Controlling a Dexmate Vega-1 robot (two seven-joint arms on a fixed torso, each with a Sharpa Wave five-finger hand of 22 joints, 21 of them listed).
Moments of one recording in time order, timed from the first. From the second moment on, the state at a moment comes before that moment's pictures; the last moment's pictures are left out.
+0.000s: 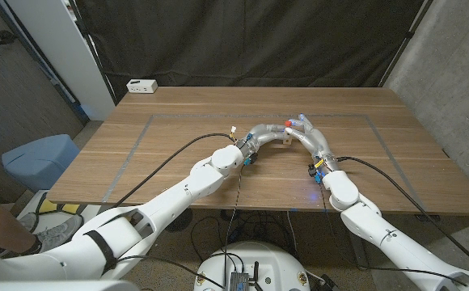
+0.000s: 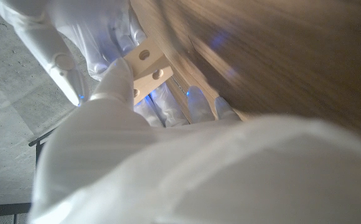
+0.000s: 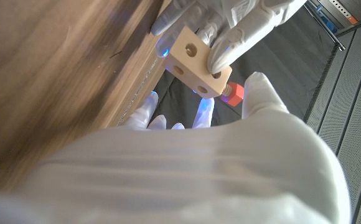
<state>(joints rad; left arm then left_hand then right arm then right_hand) 0.59 0.24 0.78 -1.17 -0.23 -0.12 0.00 0.95 0.05 0.30 -0.16 0.22 0.86 -0.21 0.21 0.20 0.86 -0.22 0.23 0.46 0.42 -0.04 0.20 0.19 0.15 0.12 0.21 0.18 -0.99 -0.51 -0.46 -1.38 0.25 0.46 -0.25 0.77 -0.07 0.29 -0.13 0.18 0.43 -0.15 0.44 0.21 -0.01 -0.10 0.18 0.19 -0.02 -0.03 0.20 0.21 0.33 0.01 0.18 0.16</state>
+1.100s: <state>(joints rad) 0.59 0.25 0.79 -1.18 -0.21 -0.13 0.00 0.95 0.05 0.30 -0.16 0.22 0.86 -0.21 0.21 0.20 0.86 -0.22 0.23 0.46 0.42 -0.04 0.20 0.19 0.15 0.12 0.21 0.18 -1.02 -0.61 -0.42 -1.54 0.23 0.32 -0.26 0.72 -0.08 0.28 -0.12 0.18 0.36 -0.09 0.39 0.20 -0.01 0.00 0.19 0.19 -0.04 0.01 0.20 0.20 0.27 0.01 0.18 0.16</state>
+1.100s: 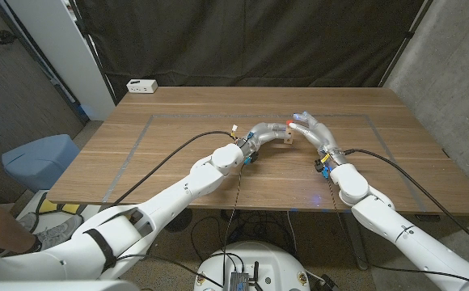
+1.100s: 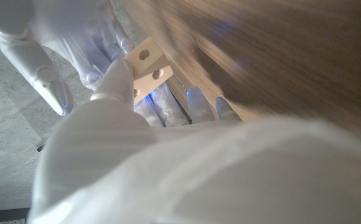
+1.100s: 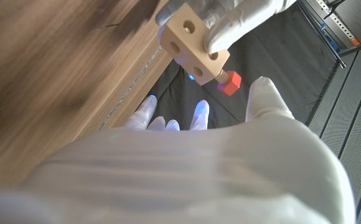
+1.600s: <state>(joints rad) 0.59 0.26 0.79 -1.20 -0.20 -0.13 0.00 0.95 0.05 0.30 -0.16 0.22 0.86 -0.21 0.21 0.20 0.86 -0.22 0.23 0.46 0.42 -0.04 0.20 0.19 0.15 0.12 0.21 0.18 -1.04 -0.67 -0.40 -1.64 0.21 0.24 -0.26 0.71 -0.08 0.28 -0.12 0.18 0.37 -0.07 0.38 0.20 0.00 0.02 0.19 0.19 -0.04 0.02 0.20 0.20 0.27 0.01 0.18 0.16</state>
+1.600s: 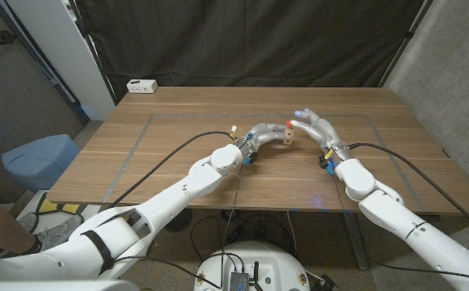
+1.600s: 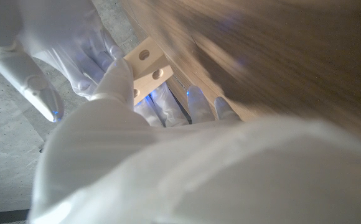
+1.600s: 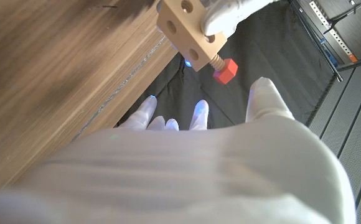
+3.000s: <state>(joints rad) 0.60 0.28 0.78 -1.21 -0.18 -0.16 0.01 0.94 0.05 0.30 -0.16 0.22 0.86 -0.21 0.21 0.20 0.86 -0.22 0.23 0.46 0.42 -0.04 0.20 0.19 0.15 0.12 0.21 0.18 -1.01 -0.93 -0.36 -2.03 0.14 -0.23 -0.16 0.75 -0.07 0.32 -0.16 0.20 0.37 0.01 0.35 0.20 0.02 0.07 0.20 0.19 -0.01 0.08 0.20 0.20 0.29 0.01 0.19 0.16</state>
